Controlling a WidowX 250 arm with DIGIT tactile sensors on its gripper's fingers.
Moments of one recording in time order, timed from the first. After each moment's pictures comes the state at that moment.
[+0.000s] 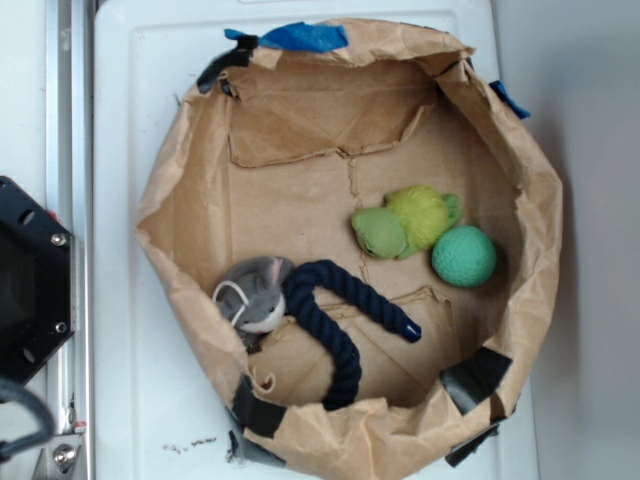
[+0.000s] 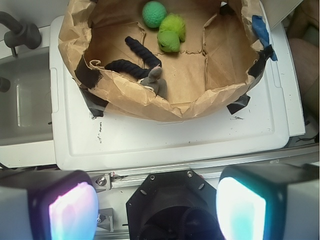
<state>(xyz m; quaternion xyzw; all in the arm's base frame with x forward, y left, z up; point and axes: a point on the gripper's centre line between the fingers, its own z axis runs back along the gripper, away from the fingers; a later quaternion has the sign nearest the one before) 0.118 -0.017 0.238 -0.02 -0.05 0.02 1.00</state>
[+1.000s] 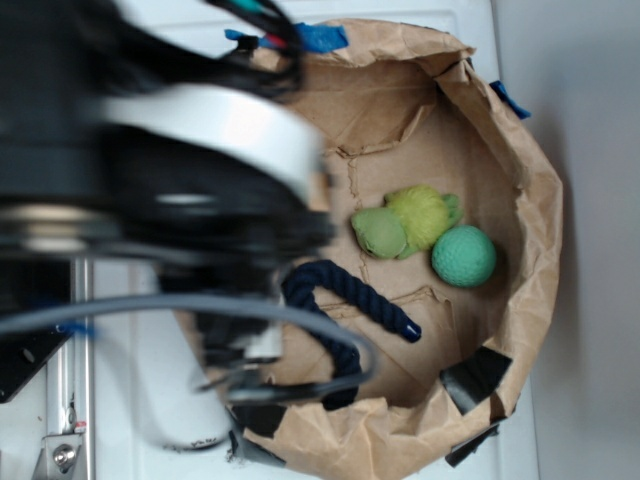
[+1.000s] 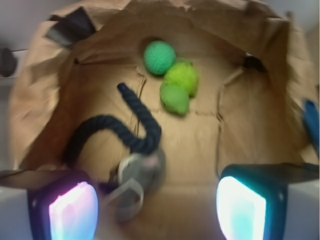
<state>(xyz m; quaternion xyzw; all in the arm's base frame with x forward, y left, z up) 0.233 -0.011 0.160 0.00 -0.07 -0.04 1.00</state>
